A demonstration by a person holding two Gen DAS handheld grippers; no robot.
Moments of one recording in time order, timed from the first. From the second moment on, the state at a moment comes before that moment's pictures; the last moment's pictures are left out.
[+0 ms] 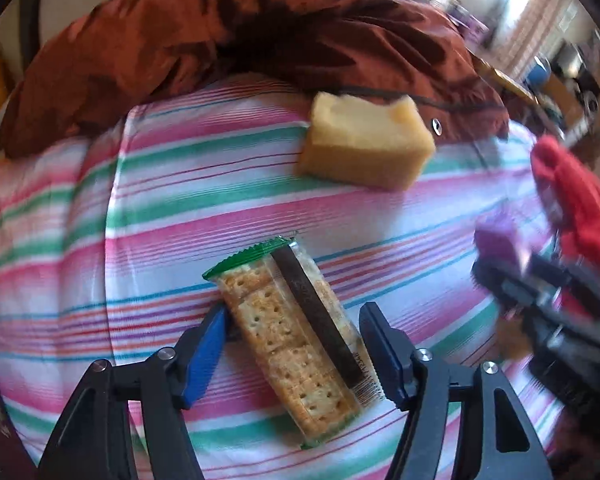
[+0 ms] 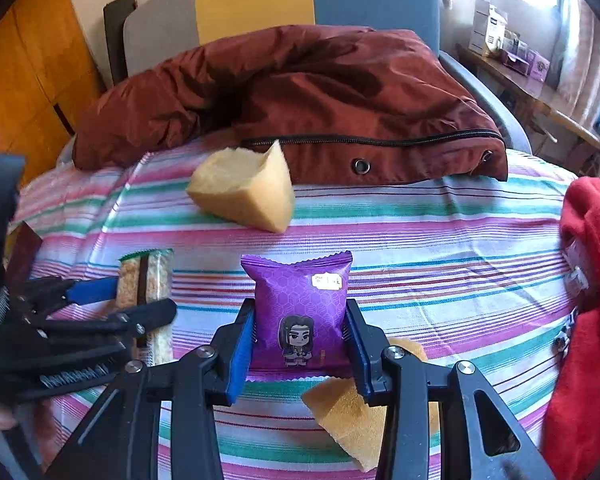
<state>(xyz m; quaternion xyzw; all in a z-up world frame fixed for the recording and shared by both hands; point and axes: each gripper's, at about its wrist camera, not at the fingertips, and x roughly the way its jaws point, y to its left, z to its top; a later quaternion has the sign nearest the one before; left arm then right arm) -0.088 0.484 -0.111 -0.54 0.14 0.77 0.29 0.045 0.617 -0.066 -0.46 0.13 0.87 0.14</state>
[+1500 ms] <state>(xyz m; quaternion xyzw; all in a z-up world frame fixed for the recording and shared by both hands) -0.006 0.290 -0.025 -0.39 0.12 0.86 0.32 0.024 0.447 -0.100 -0.51 0.14 0.85 0.03</state>
